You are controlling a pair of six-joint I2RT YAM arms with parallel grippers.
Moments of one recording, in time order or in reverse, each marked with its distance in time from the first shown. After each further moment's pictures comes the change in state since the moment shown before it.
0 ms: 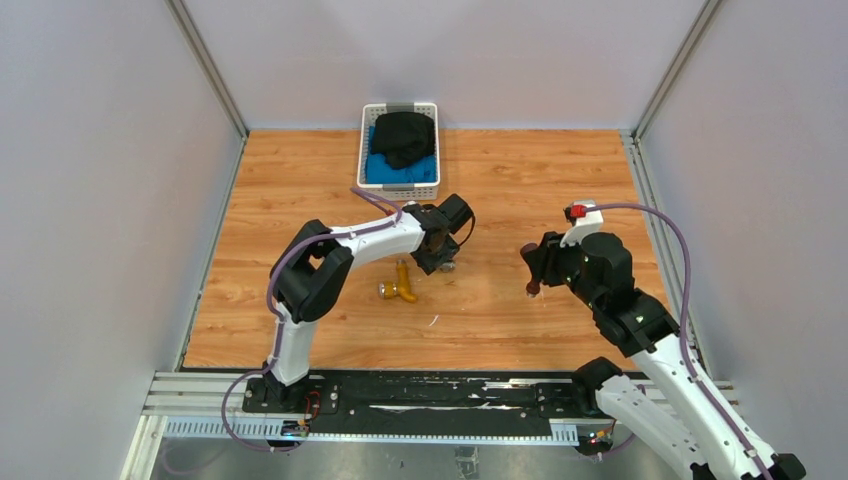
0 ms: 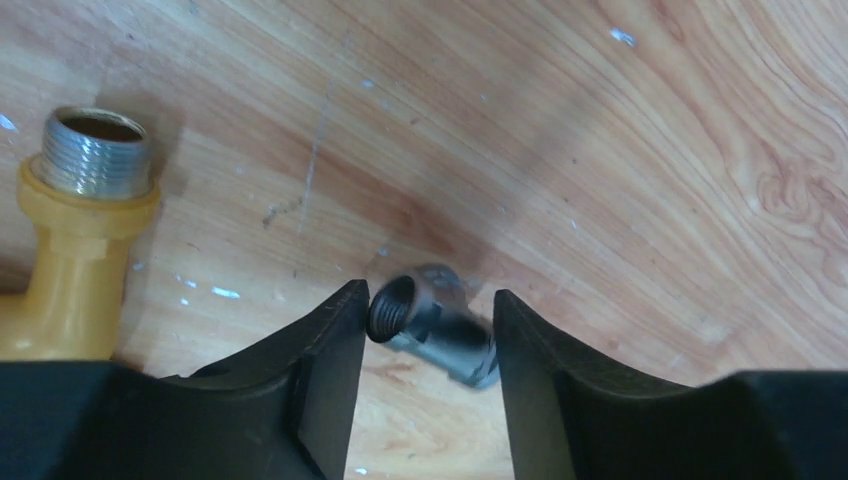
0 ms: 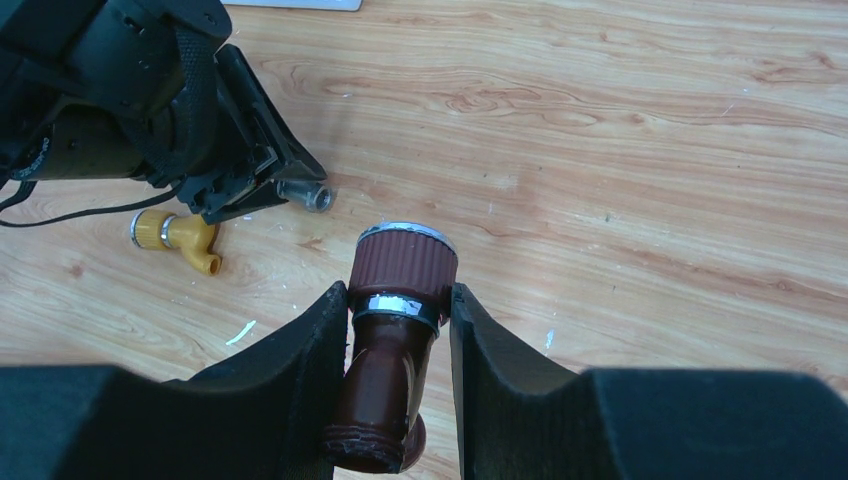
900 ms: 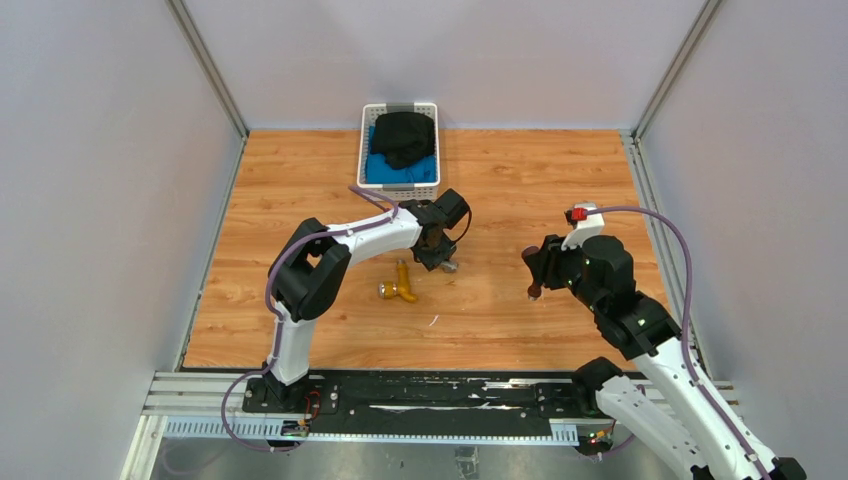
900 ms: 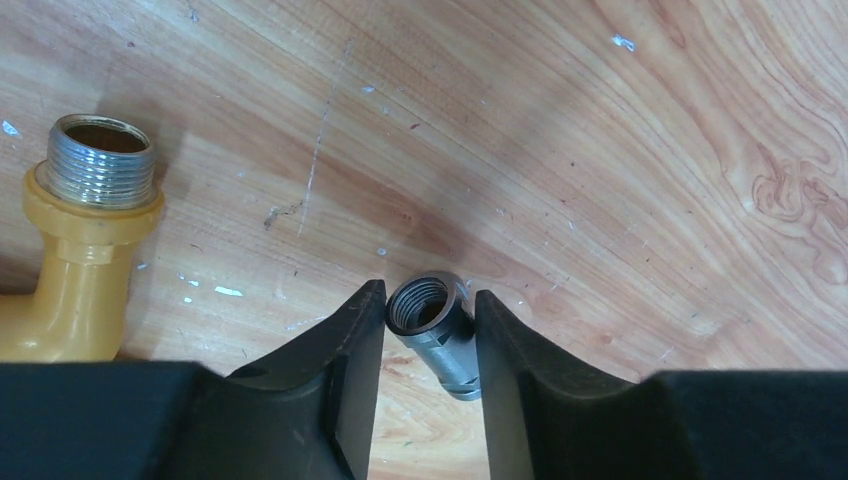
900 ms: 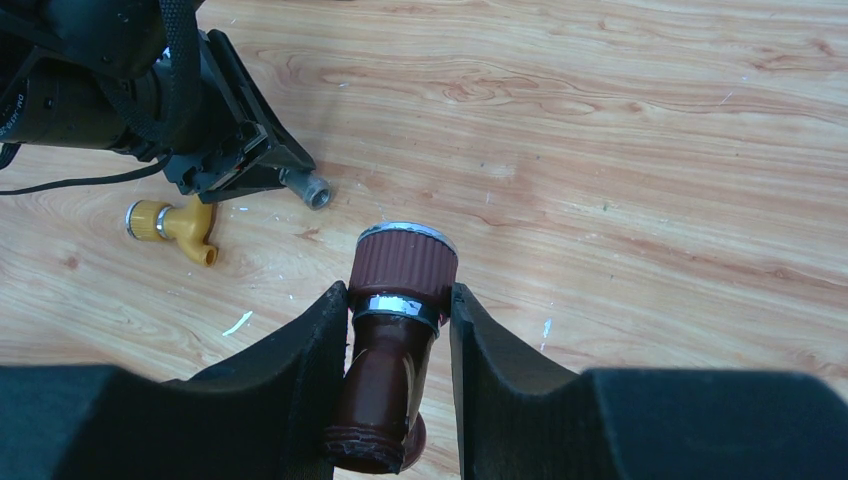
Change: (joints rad) left arm 0.031 0.011 0.016 -0.019 0.053 0.011; right arm 0.000 -0.021 -0.008 -0.028 -0.001 0.000
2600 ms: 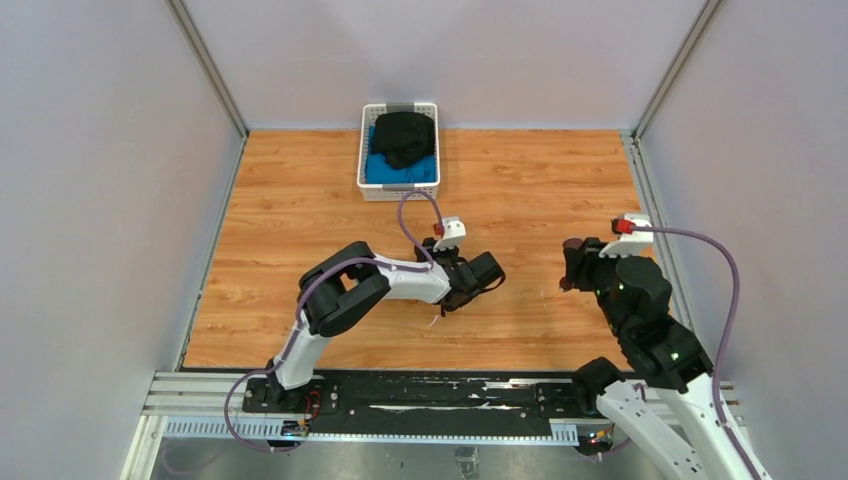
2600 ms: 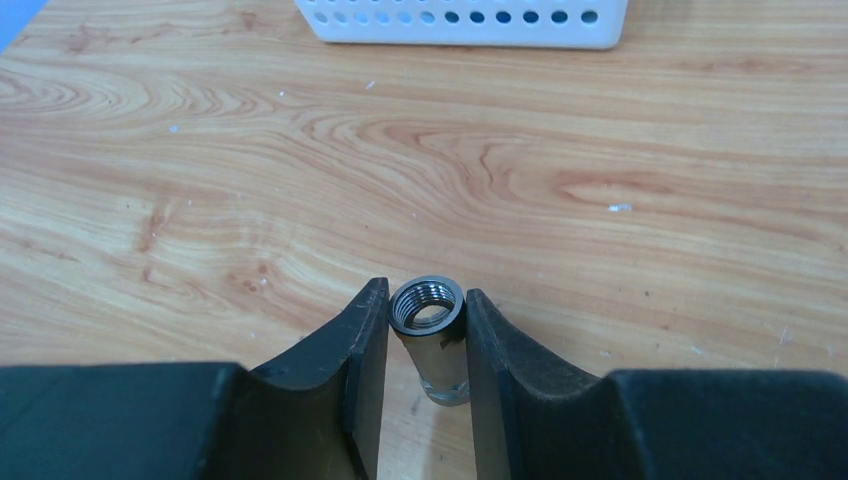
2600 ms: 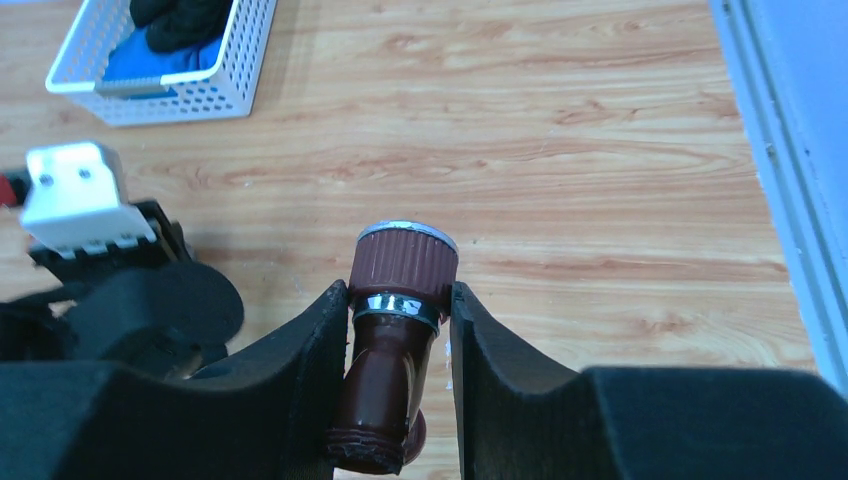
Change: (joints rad) left arm -0.265 0.069 -0.196 0.418 -1.071 0.603; right arm -0.004 -0.134 0.053 -0.078 0.262 -0.024
